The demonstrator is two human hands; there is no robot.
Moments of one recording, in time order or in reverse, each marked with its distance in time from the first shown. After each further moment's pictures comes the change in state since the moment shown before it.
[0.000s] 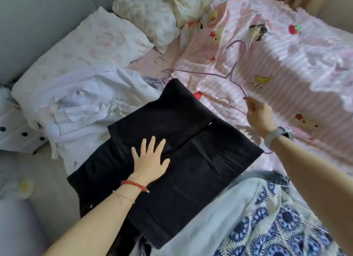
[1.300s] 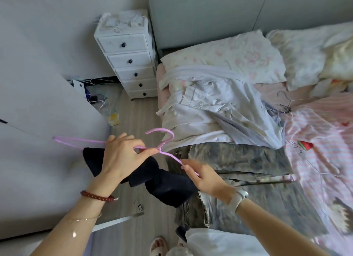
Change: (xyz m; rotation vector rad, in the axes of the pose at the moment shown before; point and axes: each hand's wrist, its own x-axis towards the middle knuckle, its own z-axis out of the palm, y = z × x) left_hand -0.293 -0.238 -0.063 -0.241 0.806 -0.417; right_hand -0.302 -0.263 0.153 0.129 -1.102 -0.880
